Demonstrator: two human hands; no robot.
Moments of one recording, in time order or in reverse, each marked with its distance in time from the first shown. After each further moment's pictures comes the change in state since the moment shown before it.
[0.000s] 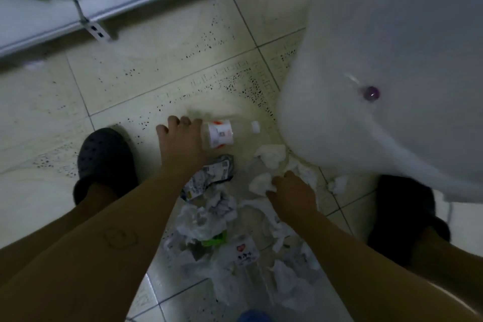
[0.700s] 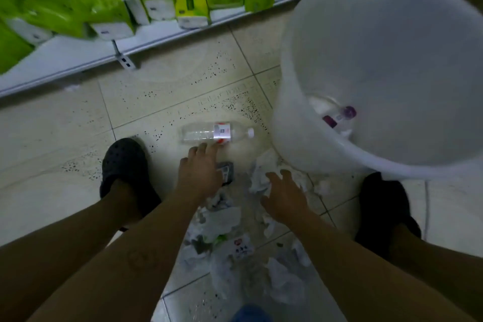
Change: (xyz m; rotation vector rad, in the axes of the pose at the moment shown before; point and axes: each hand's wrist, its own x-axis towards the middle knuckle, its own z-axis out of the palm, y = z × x) left_hand -0.070 0.026 -0.036 -0.263 -0.090 0.042; right_hand -0.050 -0.019 -0.048 0.214 0.054 0.040
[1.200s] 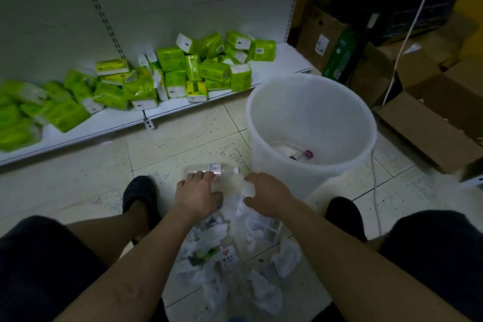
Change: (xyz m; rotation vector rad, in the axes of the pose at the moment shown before) left_hand -0.130 0.060 -0.105 0.007 0.109 0.039; right_hand -0.135 -0.038 -0.129 -0.020 0.091 -0.295
